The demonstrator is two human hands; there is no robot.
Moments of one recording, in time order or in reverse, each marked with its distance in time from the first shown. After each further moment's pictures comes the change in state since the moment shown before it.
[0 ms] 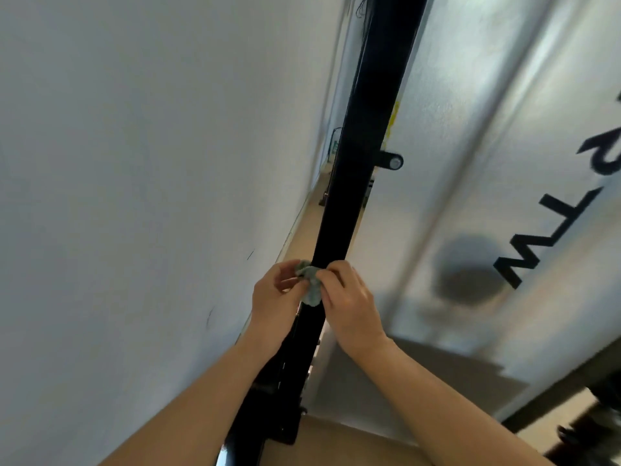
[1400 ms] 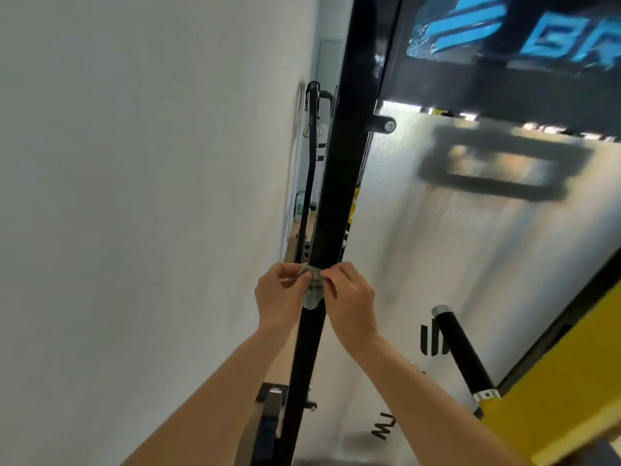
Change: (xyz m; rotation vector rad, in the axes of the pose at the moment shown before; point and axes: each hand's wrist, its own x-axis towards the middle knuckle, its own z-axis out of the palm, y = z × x) left_hand 0.079 0.627 0.105 0.130 0.012 0.086; right_hand 0.495 -0.069 -0.386 0.031 0.122 0.265
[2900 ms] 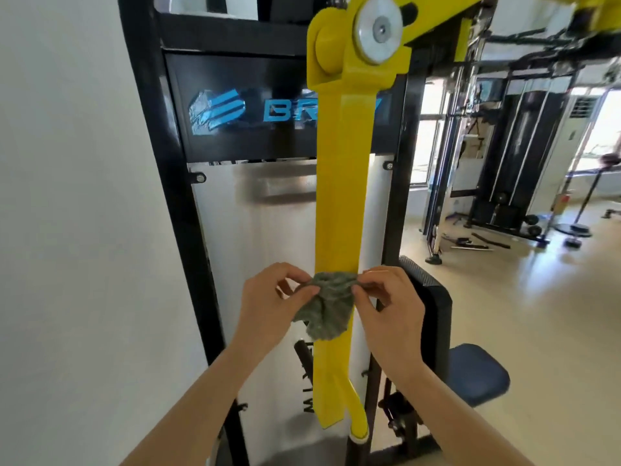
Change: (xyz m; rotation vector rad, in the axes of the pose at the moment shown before) left_hand -0.193 0.167 0.092 0.247 -0.495 0.507; right_hand -0.081 -0.024 -0.328 0.162 0.414 0.346
